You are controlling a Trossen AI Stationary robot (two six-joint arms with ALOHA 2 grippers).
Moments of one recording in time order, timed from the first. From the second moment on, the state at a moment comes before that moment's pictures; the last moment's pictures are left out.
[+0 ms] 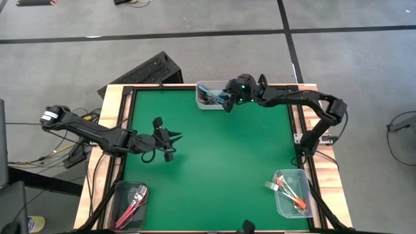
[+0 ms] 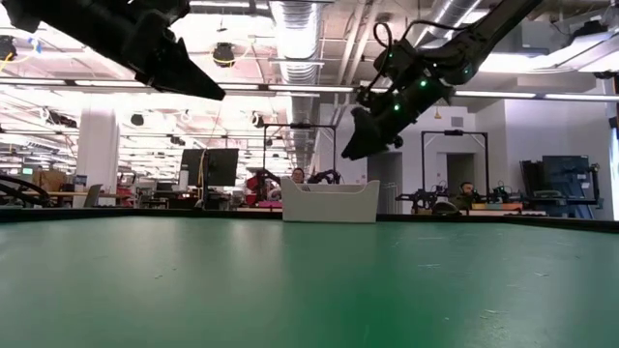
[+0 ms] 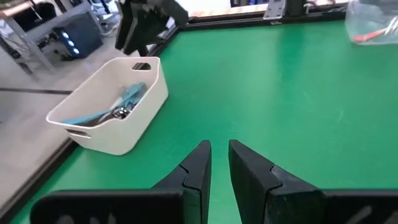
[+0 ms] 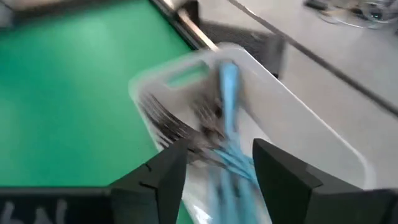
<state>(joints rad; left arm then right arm) -0.23 1.02 0.51 0.02 -0.63 -0.09 -0.56 1.65 1.00 0.10 -0.01 -0.03</state>
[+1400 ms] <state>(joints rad) -0.07 0.69 0.29 0.41 -0.33 0.01 -0.02 0.78 0.31 0.59 0.10 0.02</state>
